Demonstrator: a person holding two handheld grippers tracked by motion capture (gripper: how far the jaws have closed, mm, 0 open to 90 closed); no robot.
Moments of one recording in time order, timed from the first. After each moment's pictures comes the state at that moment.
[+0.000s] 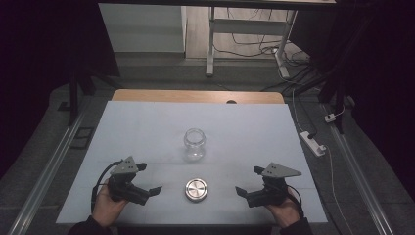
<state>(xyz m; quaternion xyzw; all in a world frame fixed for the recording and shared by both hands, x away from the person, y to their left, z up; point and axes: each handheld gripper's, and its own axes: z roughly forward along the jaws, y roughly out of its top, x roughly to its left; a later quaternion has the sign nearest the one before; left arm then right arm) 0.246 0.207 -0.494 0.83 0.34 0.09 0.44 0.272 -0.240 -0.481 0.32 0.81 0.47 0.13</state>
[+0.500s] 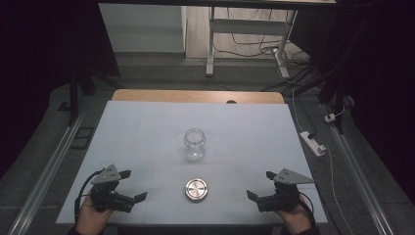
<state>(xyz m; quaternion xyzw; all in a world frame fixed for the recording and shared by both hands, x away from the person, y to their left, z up) 0.219 0.243 -0.504 0.80 0.39 0.10 0.44 0.258 -0.268 -0.484 0.35 0.80 0.45 0.15</state>
